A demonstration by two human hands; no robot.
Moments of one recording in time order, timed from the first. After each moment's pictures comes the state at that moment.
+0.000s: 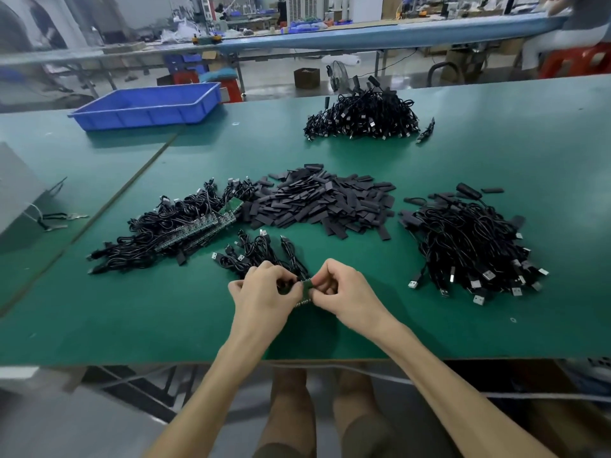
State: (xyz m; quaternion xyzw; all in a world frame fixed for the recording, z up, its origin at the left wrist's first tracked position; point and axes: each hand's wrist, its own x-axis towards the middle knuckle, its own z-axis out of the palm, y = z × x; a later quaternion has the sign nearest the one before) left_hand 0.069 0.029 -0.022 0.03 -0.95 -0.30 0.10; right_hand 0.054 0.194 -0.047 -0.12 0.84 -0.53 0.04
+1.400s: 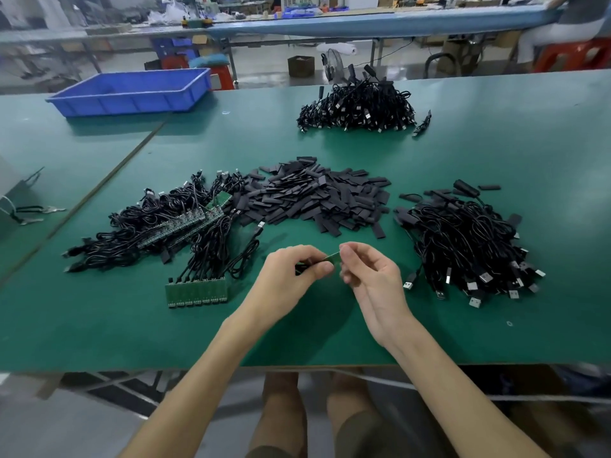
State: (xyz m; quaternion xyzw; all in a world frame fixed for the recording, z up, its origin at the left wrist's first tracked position) left_hand 0.034 0.051 -0.016 -0.19 -0.88 -0.44 0.05; right_hand 0.052 0.217 -0.045 0.04 0.50 -0.87 -0.02
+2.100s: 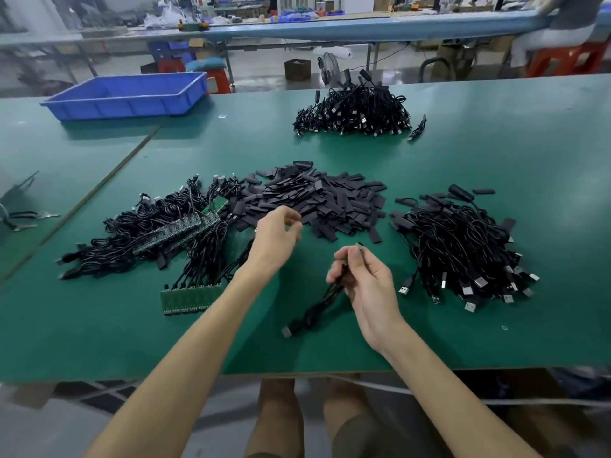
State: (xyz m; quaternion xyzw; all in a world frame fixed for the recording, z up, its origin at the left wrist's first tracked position) left_hand -0.054 0.053 -0.020 -0.02 -0.89 -0.45 0.07; right_hand 0.051 0.212 -0.044 0.04 0.54 -0.84 -0.03
